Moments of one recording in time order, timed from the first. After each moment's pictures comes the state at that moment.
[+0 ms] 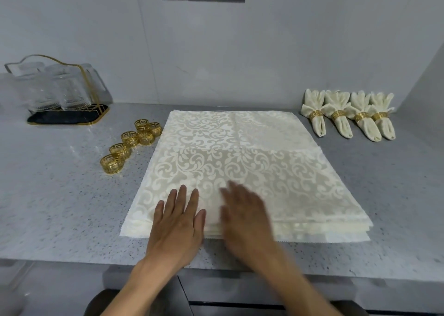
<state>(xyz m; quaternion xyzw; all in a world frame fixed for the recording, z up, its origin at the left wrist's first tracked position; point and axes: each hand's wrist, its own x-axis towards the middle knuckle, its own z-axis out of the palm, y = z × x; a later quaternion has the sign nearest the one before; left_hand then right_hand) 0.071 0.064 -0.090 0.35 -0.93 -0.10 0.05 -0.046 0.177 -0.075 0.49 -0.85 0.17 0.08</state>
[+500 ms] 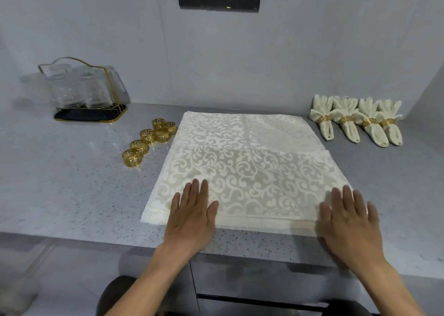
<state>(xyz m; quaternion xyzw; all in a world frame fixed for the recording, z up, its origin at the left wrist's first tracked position) 0.074 0.066 -0.088 0.35 -0.92 -0.15 0.07 -0.128 0.296 -0.077 0.28 -0.95 0.08 0.12</state>
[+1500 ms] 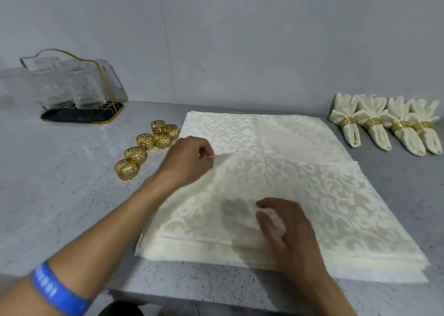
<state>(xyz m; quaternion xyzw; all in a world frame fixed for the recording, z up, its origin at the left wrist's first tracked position) 0.002 -0.070 -0.011 0.27 -0.90 -0.26 0.22 -0.070 0.176 -0.069 0.43 -0.78 0.46 0.00</state>
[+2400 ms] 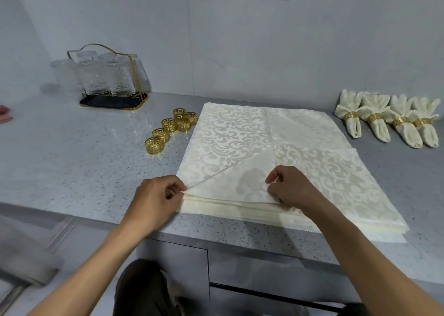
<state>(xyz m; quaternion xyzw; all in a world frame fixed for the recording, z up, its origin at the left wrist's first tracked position) 0.160 -0.006 -0.061 0.36 -0.86 -0.27 0.26 -0.091 0.162 -0.030 0.31 -0.85 0.33 -0.27</state>
